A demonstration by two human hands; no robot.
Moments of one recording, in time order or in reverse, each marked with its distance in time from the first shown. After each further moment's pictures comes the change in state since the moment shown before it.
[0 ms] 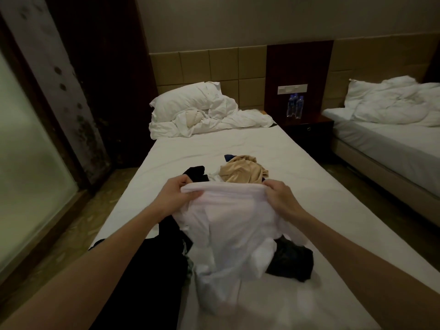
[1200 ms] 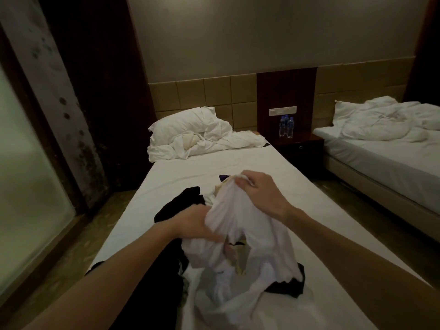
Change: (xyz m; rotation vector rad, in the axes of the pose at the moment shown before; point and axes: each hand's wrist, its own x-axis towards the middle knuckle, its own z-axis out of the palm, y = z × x) left_hand -0.007 0.051 0.035 0.636 -0.464 0.155; right_hand -0.020 -0.086 -0.050 0.065 0.082 -0.375
